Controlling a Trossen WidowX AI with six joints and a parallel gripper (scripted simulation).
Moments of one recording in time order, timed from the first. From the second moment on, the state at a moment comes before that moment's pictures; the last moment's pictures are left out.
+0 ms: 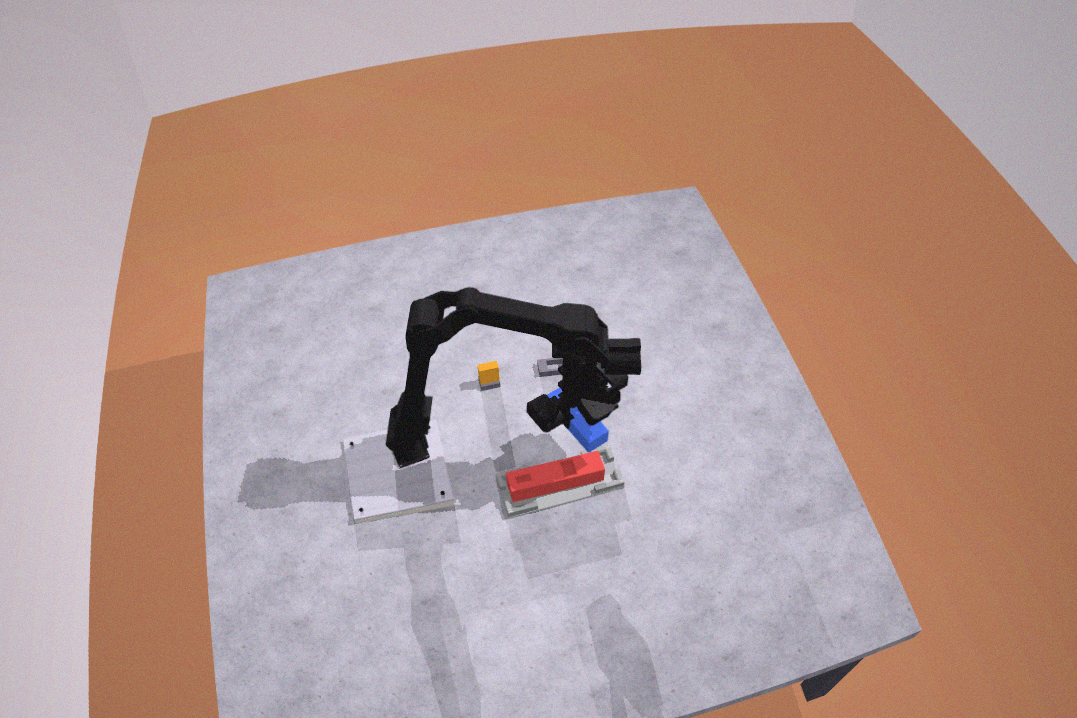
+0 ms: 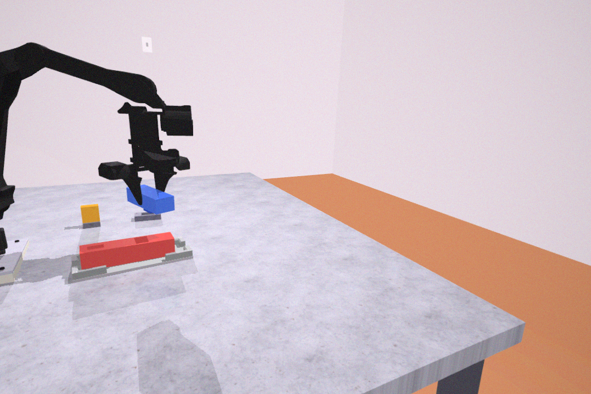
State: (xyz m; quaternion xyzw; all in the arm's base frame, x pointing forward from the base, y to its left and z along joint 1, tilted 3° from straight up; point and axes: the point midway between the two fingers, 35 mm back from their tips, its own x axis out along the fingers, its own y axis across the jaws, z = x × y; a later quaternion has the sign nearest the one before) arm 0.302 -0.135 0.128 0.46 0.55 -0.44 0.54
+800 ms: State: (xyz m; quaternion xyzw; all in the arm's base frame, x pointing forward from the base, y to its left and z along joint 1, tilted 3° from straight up) arm 0.265 -0.182 0.116 0.54 0.47 -0.52 0.46
